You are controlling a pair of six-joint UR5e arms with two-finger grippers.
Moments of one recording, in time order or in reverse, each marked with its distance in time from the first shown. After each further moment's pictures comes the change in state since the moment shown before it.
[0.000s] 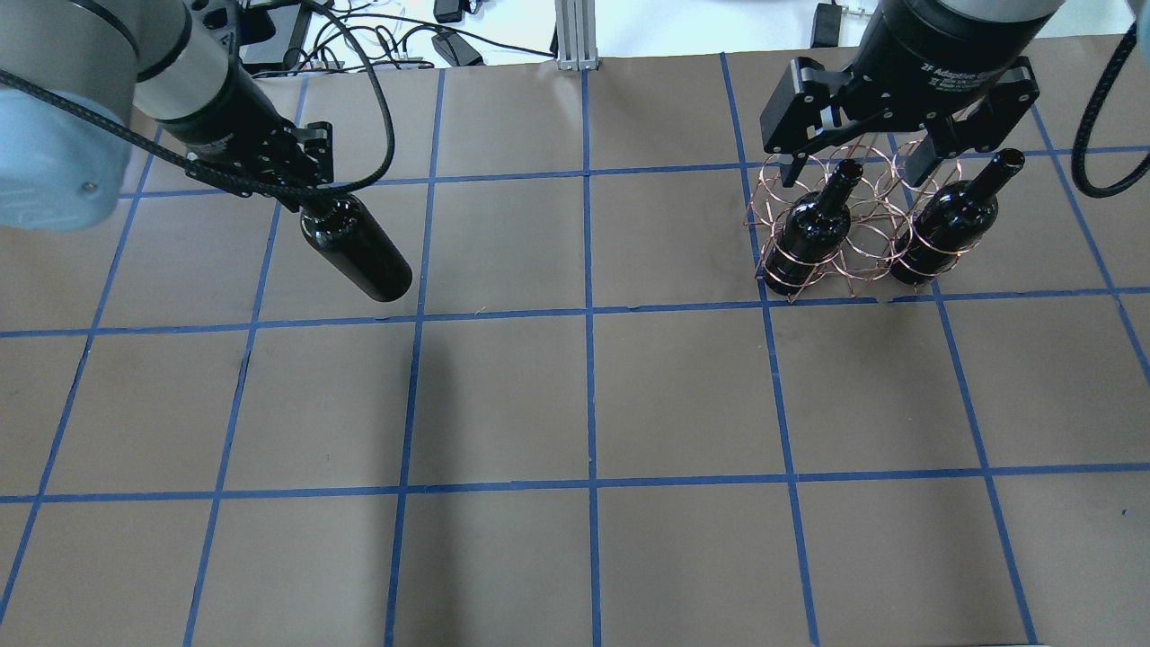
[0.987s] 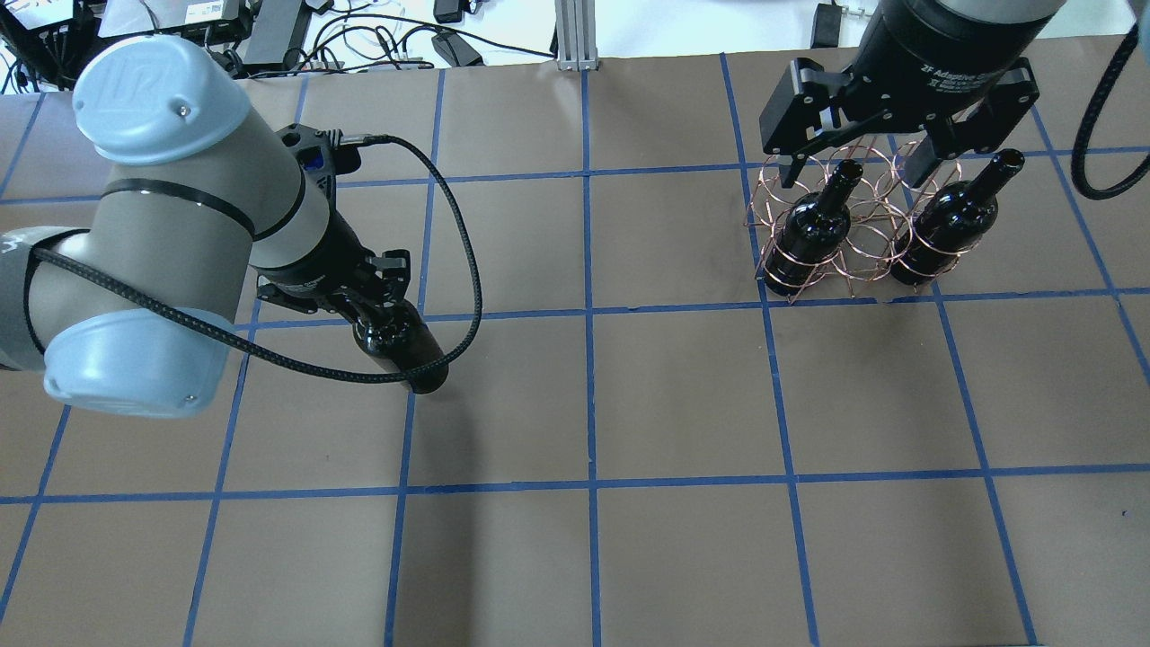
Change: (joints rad) left arm -0.129 0.143 -0.248 0.061 0.078 -0.133; right arm 0.001 -0.001 0.000 0.000 0.002 0.001
